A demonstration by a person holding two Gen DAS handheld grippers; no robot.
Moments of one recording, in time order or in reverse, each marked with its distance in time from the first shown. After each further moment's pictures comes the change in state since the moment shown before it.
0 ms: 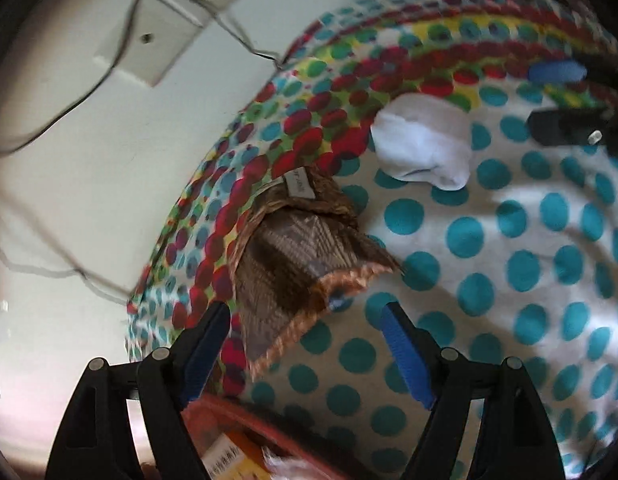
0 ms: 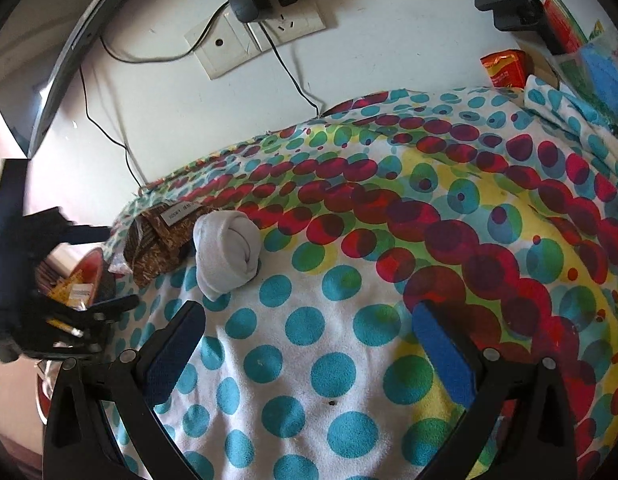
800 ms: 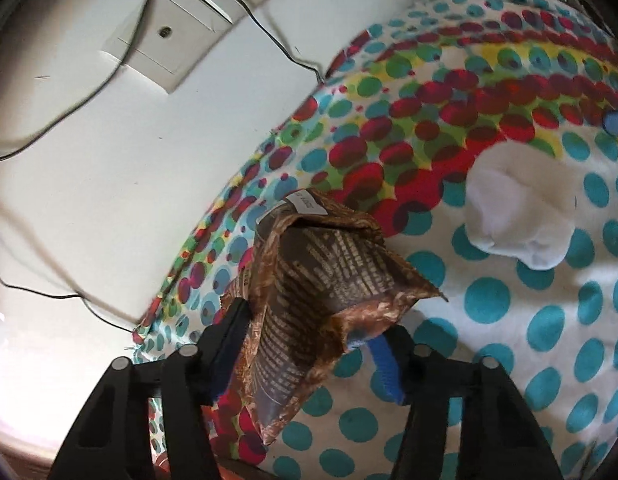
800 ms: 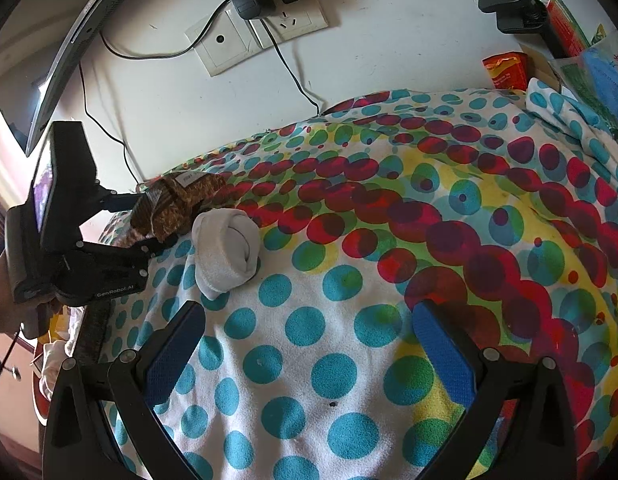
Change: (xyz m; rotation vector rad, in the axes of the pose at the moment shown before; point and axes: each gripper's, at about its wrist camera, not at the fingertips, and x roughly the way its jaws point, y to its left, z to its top) left arm 0.034 0.023 0.028 -0.093 -0.078 0.081; right arm 0.002 0.002 0.000 -0.017 0.008 -0.019
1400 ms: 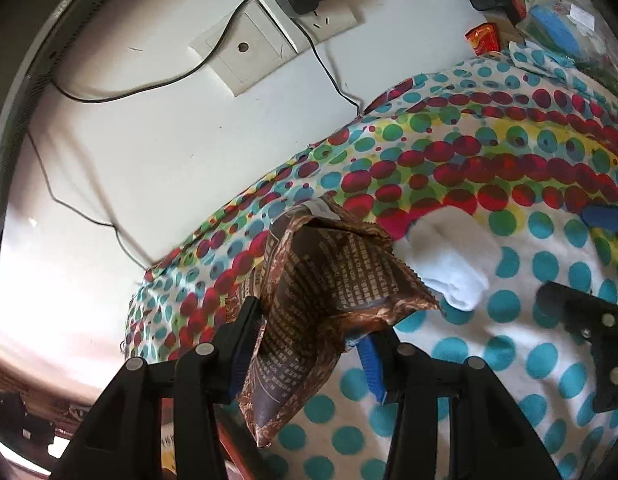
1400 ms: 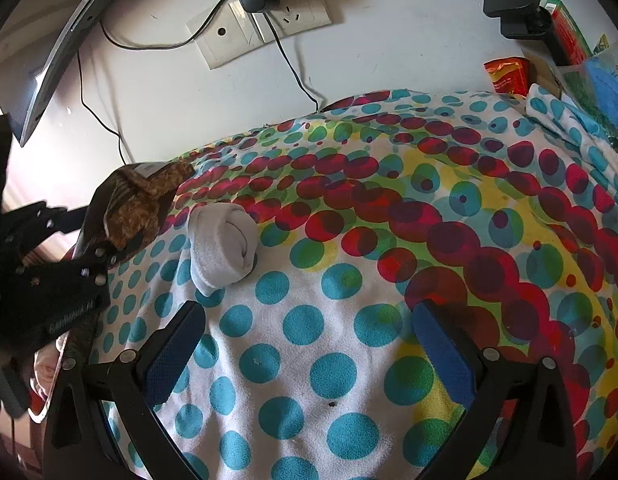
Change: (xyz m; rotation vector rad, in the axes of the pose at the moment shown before) left arm -0.062 -0.027 -0.003 -0.297 -0.002 0.084; right arm 0.004 0.005 0.000 -0.021 0.010 -0.028
